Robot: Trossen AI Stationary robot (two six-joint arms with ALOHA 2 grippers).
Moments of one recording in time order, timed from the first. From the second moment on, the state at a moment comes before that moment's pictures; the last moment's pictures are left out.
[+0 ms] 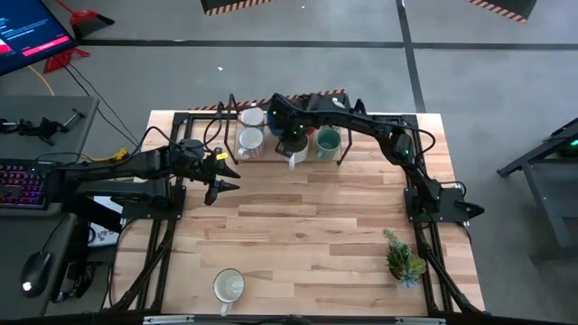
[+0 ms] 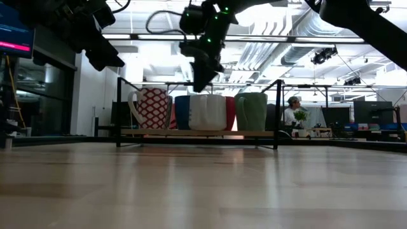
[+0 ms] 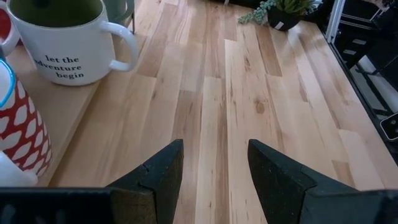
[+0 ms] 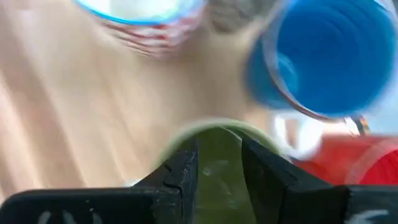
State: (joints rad) left arm 0.25 0.72 0.52 -0.35 0.26 -0.05; right arm -0.35 2.25 2.28 -1.19 0.08 -0.02
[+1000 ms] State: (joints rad) left arm 0.25 0.72 0.52 -0.35 0.26 -0.02; right arm -0.31 2.26 2.24 -1.02 -0.04 -0.09
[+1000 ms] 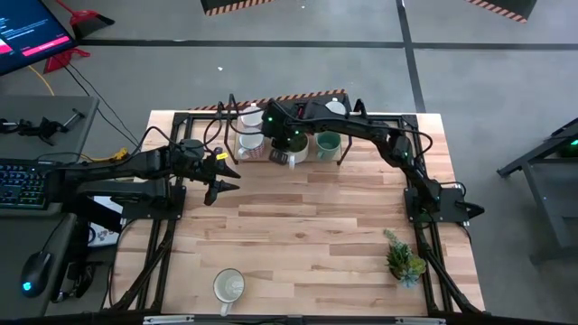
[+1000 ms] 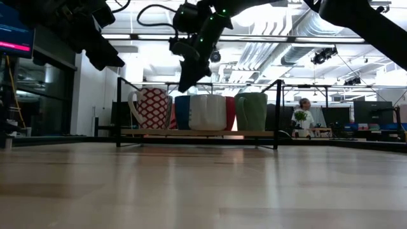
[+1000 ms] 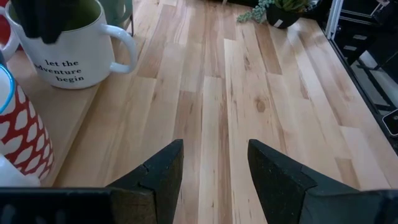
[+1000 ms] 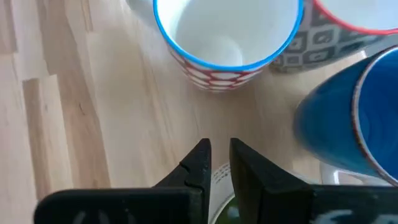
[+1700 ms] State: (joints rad) left arm 0.25 0.72 0.52 -0.35 0.26 -0.02; right arm -0.31 2.28 2.22 -1.01 -0.03 -0.11
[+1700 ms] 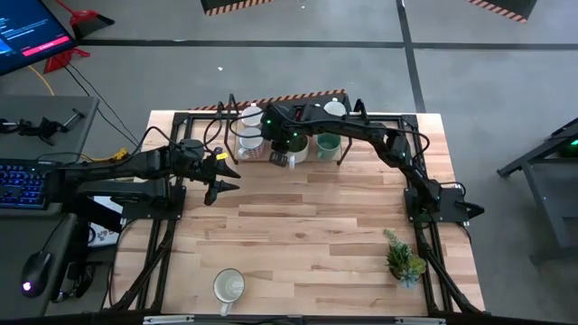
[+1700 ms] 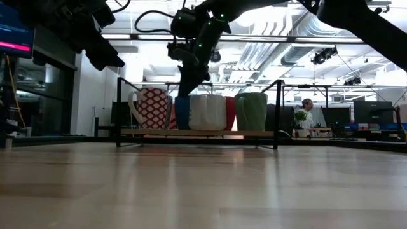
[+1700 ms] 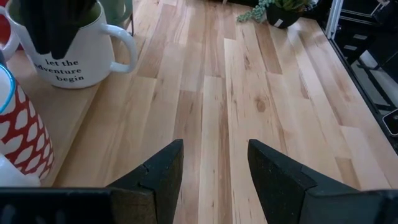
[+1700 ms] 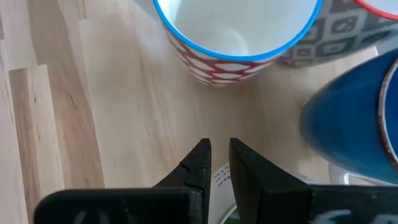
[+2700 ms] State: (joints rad) left arm 0.25 0.72 0.52 -0.35 0.26 -0.02; right arm -0.35 2.28 2.22 -1.08 -0.01 -0.11
